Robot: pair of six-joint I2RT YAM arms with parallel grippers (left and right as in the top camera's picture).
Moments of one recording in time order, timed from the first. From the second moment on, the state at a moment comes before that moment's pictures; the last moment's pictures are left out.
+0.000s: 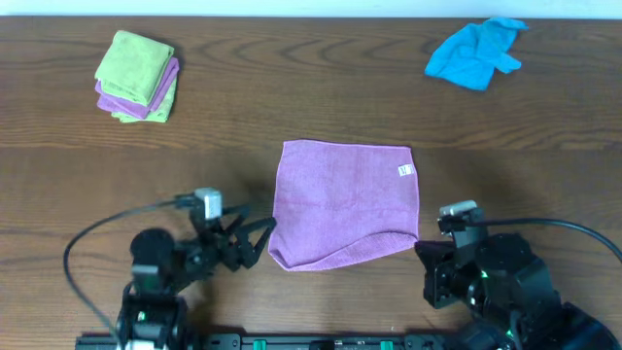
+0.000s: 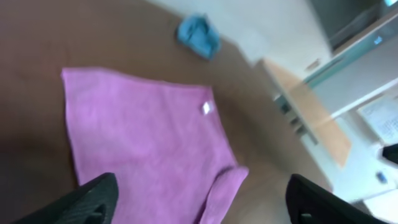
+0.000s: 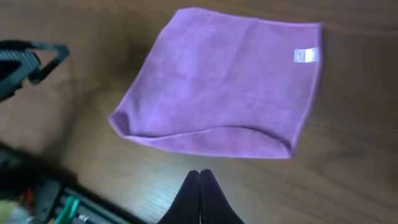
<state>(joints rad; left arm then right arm) -0.11 0.58 0.17 0.06 0.77 -0.52 0.59 0.59 0.90 -1.08 -0.03 0.39</state>
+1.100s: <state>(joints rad) -0.50 1.77 1.00 -0.06 0.04 -0.14 0.59 0.59 1.03 -1.19 0.29 0.44</state>
